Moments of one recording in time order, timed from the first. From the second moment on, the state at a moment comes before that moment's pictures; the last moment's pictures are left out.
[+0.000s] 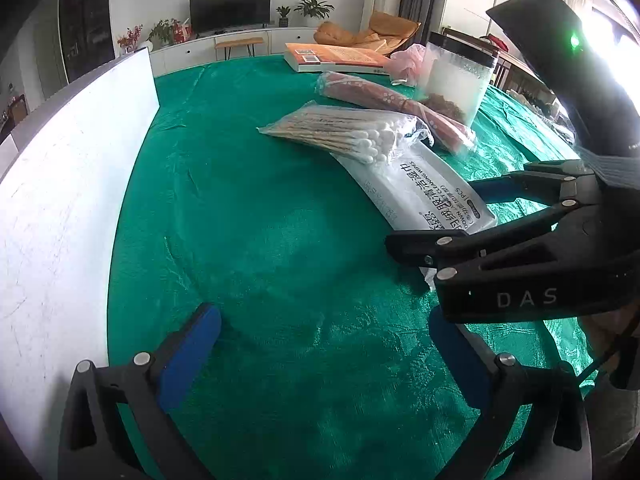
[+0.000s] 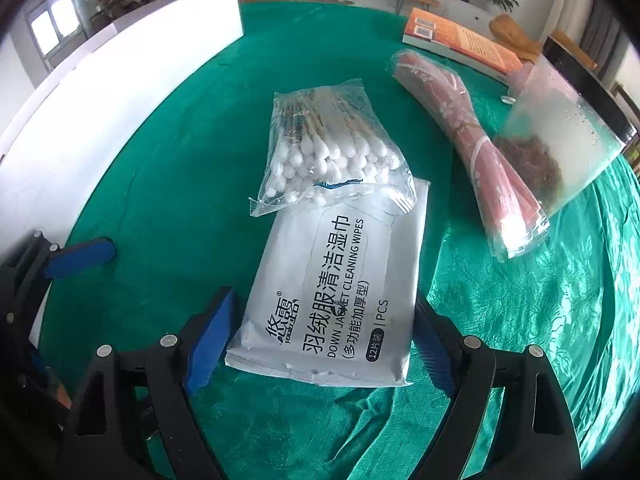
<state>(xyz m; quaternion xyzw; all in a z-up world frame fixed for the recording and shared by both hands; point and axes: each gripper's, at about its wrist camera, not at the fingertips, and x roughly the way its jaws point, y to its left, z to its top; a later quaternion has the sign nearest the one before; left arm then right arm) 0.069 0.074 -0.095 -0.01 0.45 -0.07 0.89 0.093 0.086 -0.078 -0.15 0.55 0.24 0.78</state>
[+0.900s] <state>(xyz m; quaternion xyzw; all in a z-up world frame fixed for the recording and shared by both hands) 0.072 0.064 -0.098 0.02 0.46 -0.05 0.89 0.121 -0.142 -0.046 0.06 0.45 -0.05 0.89</state>
